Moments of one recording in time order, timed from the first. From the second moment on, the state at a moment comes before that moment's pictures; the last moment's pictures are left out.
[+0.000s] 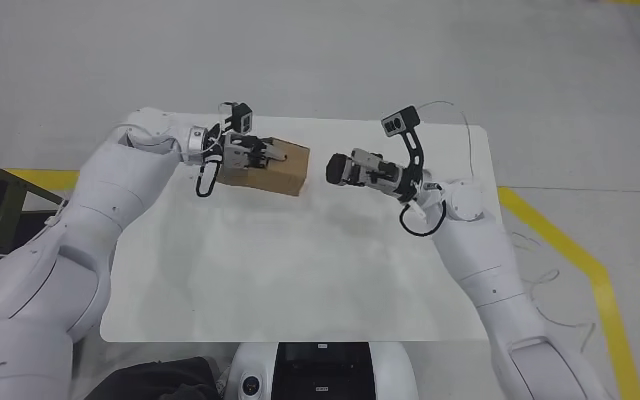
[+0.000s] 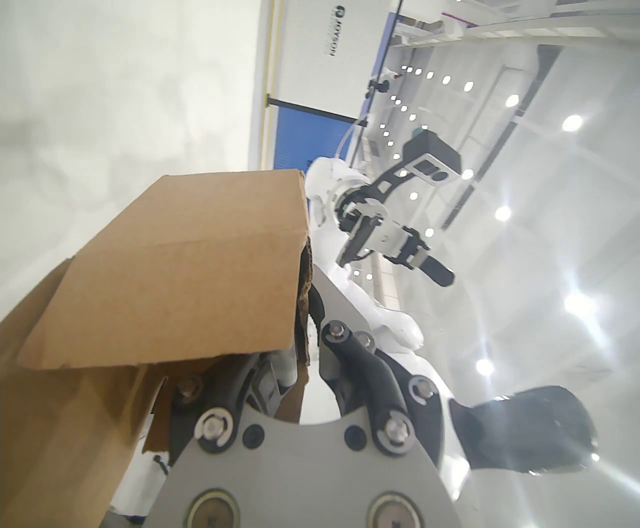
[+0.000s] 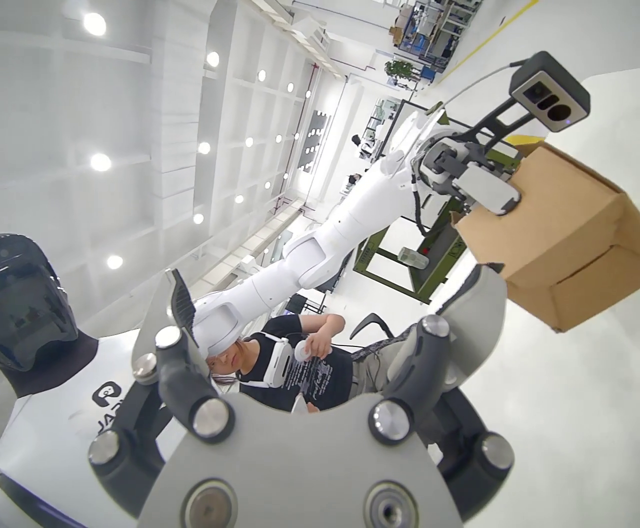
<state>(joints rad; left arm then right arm) 0.39 -0.98 -0.52 -0.78 -0.84 -0.14 -1.35 -0.90 -1.39 1.13 -1.19 0.57 -0.50 1.15</state>
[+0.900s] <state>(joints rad) 0.49 -0.91 -0.55 -1.30 -0.13 0.15 -1.03 -1.05 -1.31 1.31 -1.38 0.41 -0.44 1.11</state>
